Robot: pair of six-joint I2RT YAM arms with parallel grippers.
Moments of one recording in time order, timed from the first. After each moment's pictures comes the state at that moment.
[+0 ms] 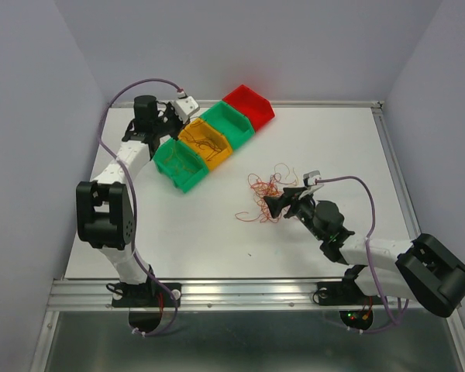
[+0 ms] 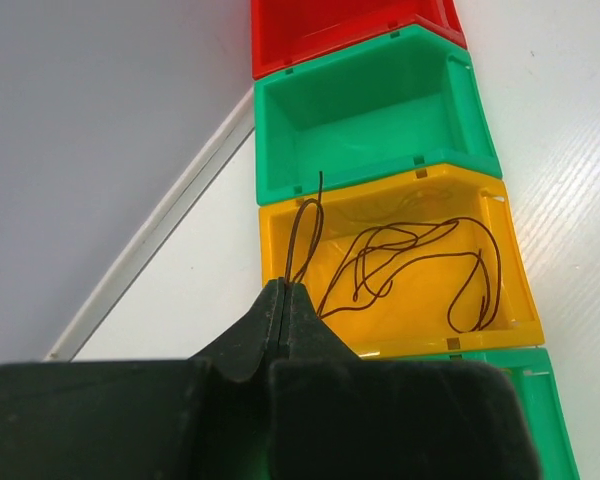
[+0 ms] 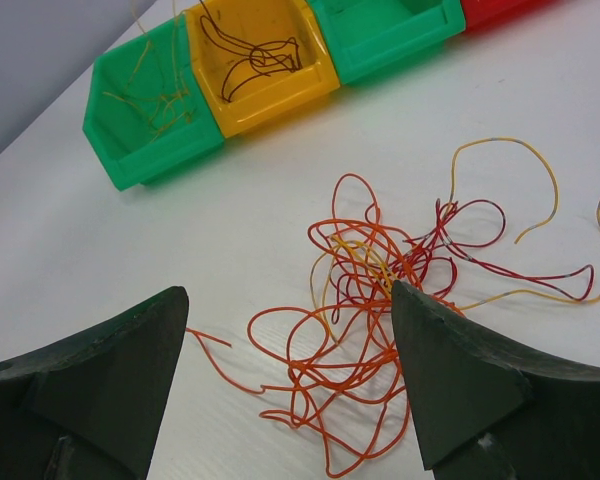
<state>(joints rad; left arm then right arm) -0.09 1.71 1.33 -0.01 0.58 0.62 0.69 1.18 0.22 0.93 0.14 0.34</state>
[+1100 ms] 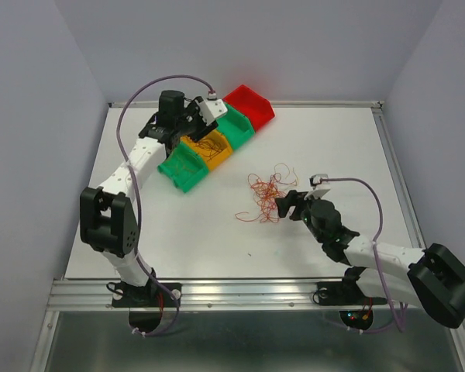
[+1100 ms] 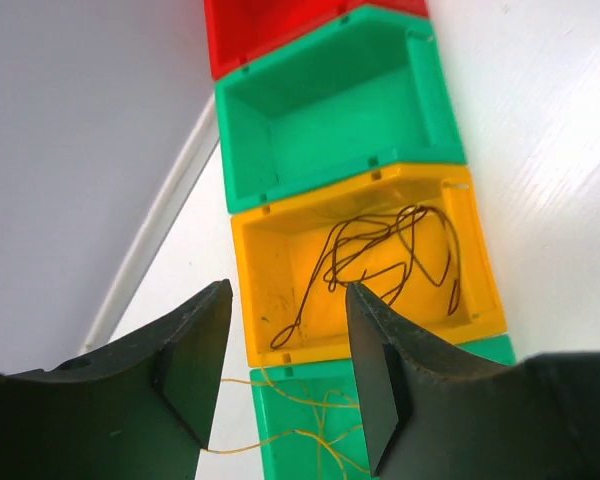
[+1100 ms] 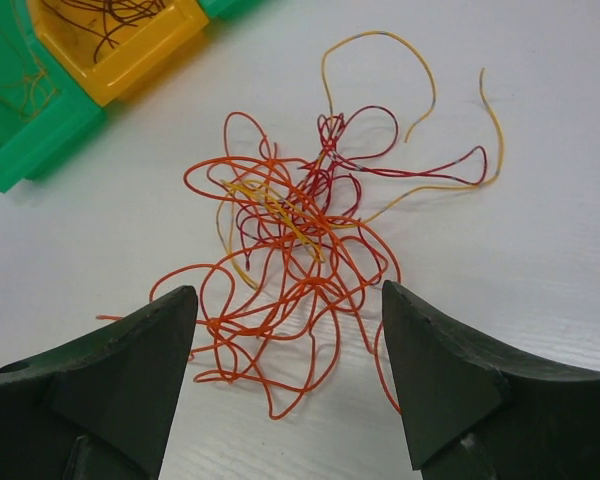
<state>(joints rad) -0.26 1.71 1.45 -0.25 0.35 0.74 0.69 1.11 0.24 0.63 0.32 0.46</state>
